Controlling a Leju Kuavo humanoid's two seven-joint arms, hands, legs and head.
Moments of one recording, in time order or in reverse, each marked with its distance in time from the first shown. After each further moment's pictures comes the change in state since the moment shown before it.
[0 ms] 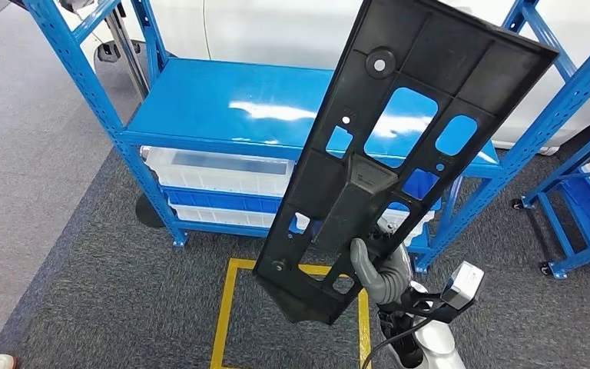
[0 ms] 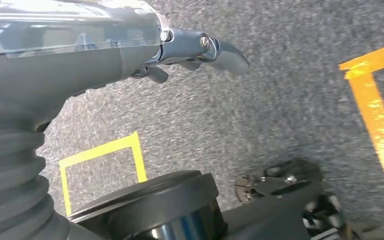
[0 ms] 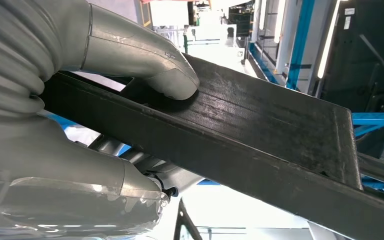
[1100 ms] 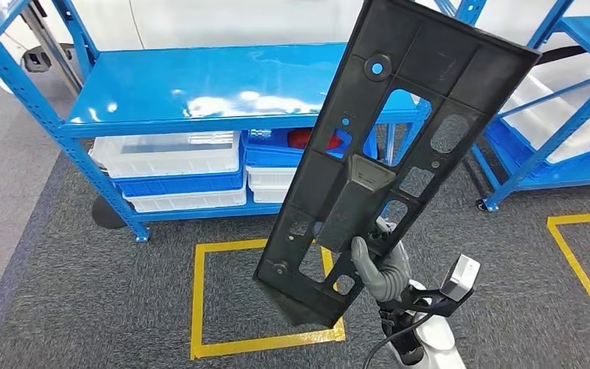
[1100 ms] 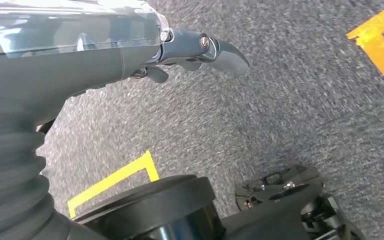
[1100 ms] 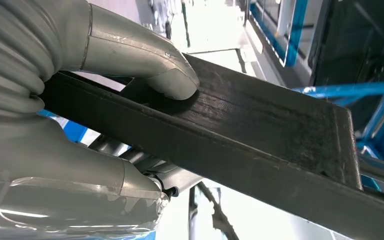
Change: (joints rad) left arm 0.009 -0.003 0.001 0.000 -0.036 0.035 -0.023; right arm -0.001 0.007 -0.027 0.037 -0.035 0.053 0.027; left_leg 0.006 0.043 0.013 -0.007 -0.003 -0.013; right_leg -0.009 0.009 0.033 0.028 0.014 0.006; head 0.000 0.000
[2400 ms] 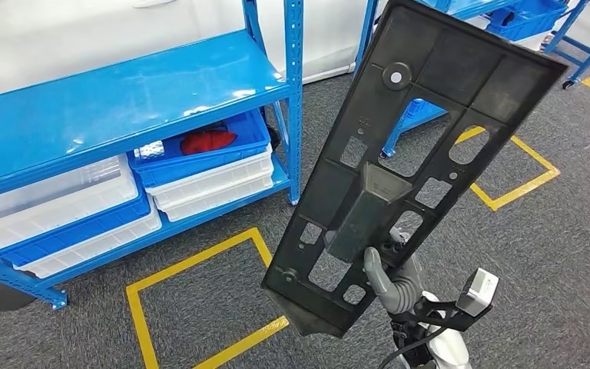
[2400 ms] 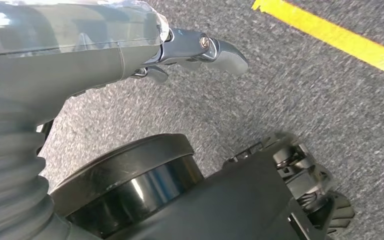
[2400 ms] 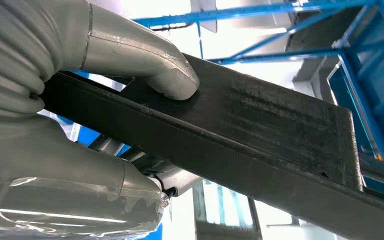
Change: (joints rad) left arm -0.005 -0.002 -0.007 0.000 0.019 -0.095 -0.029; right arm 0.082 0.002 -0.056 -0.079 0.006 0.035 0.021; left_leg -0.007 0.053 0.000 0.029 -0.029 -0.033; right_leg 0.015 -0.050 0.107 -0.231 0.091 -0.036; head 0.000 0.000
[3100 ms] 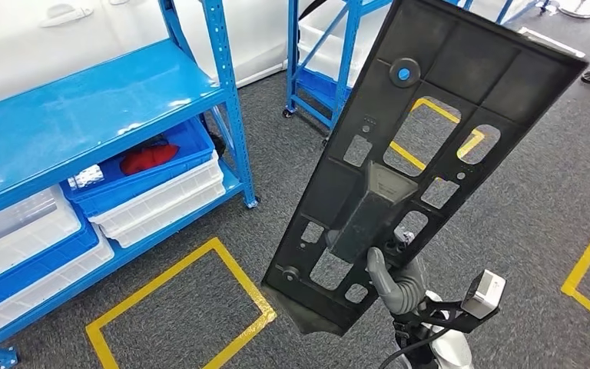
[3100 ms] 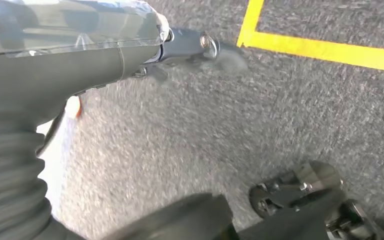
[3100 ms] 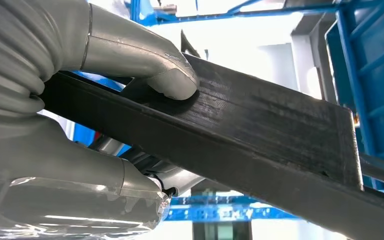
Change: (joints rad) left arm -0.013 0.062 -0.031 0.000 -0.073 0.021 0.113; right arm -0.003 0.014 -0.022 -0.018 0.009 0.030 0.006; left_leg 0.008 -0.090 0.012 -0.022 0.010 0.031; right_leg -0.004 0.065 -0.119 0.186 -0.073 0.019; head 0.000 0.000
